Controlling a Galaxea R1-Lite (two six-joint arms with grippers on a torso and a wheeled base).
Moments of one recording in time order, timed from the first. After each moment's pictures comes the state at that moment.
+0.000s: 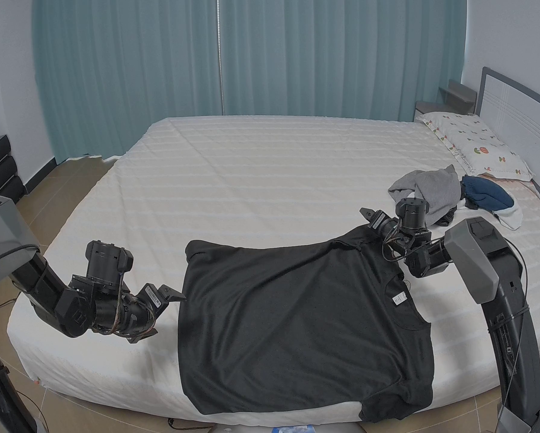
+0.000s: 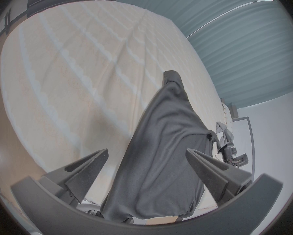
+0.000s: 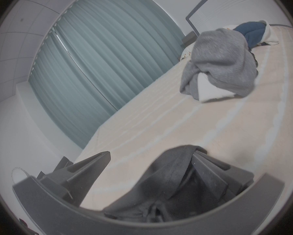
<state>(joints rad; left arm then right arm) -0.20 1.98 -0.63 -0.52 -0.17 -0.97 0.15 2.74 -1.74 -0.73 -0.01 0.68</state>
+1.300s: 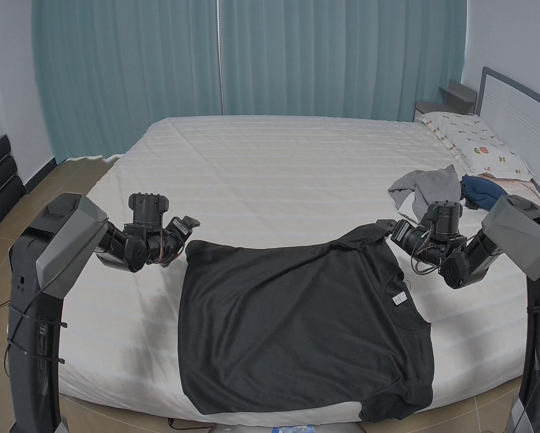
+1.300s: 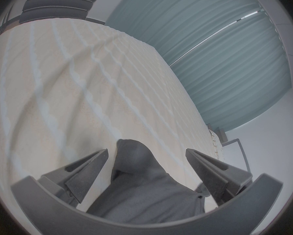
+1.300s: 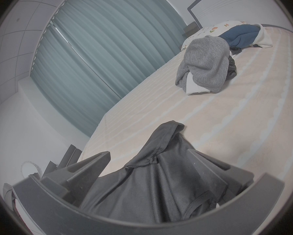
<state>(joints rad) -0.14 2.53 -1.54 -0.43 -0.06 -0.94 0.12 2.40 -1.17 -0.90 0.13 0.67</state>
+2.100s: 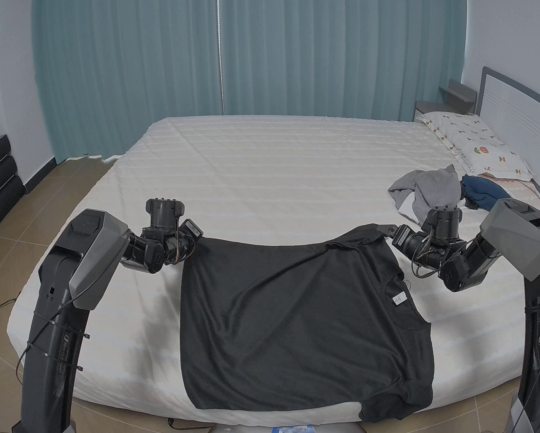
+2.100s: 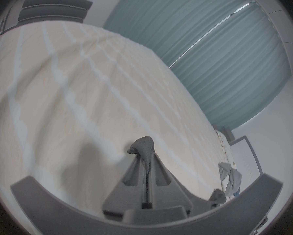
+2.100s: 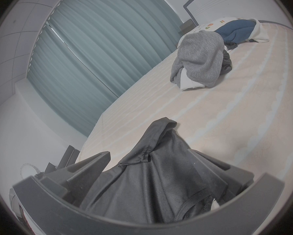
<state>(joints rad) -0.16 2.68 -1.82 -0.37 0.04 -0.89 0.11 2.43 -1.17 -0.91 0.12 0.68</state>
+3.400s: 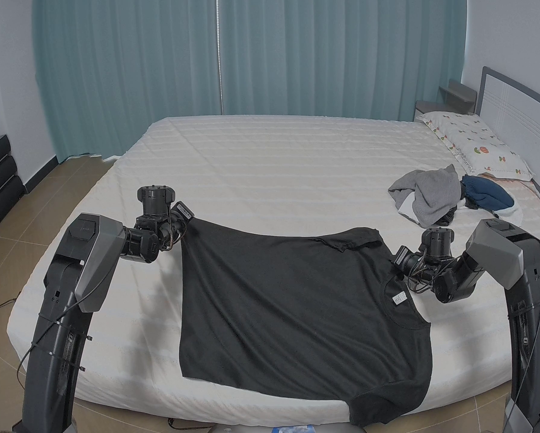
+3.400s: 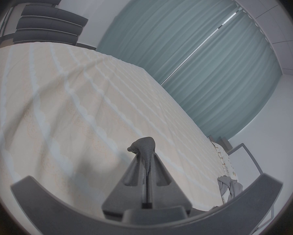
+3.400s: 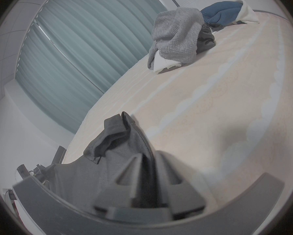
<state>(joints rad) -0.11 2.76 -2.00 -0.39 0.07 -0.81 0.05 2.64 -1.31 -0.89 0.12 0.68</state>
